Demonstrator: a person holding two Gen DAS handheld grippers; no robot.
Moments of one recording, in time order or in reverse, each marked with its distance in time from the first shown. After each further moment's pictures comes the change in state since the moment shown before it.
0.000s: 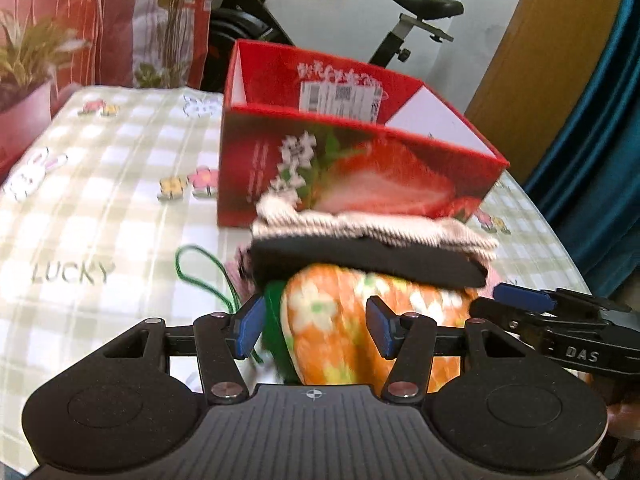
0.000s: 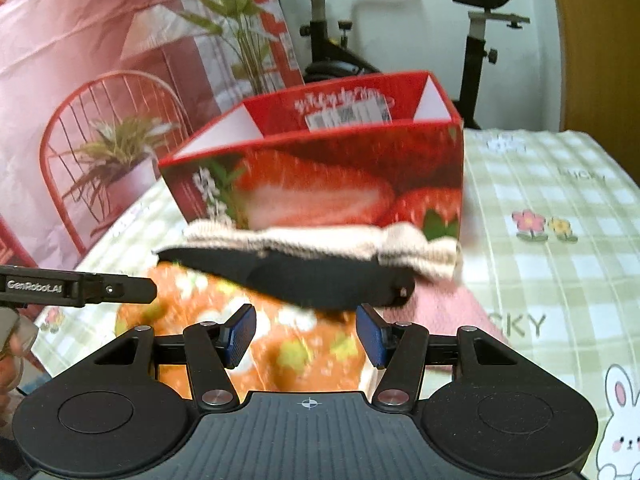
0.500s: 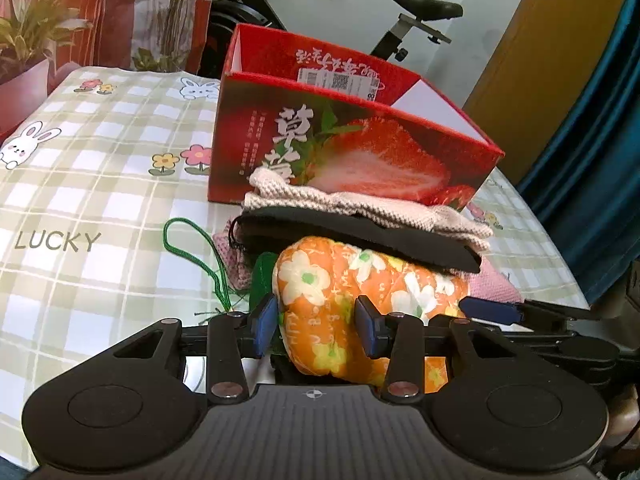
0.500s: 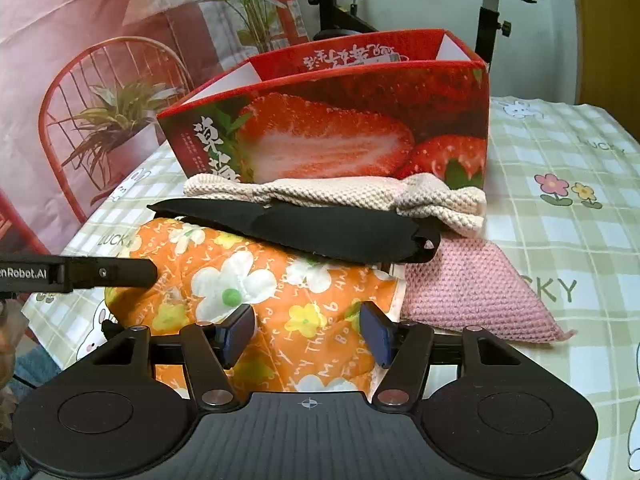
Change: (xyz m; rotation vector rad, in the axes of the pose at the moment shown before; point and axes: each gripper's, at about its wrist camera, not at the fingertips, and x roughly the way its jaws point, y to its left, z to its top) left arm 0.009 0.001 -0.019 -0.035 -0.005 -0.029; right arm 0.022 0.003 -0.017 -0.010 0.079 0.022
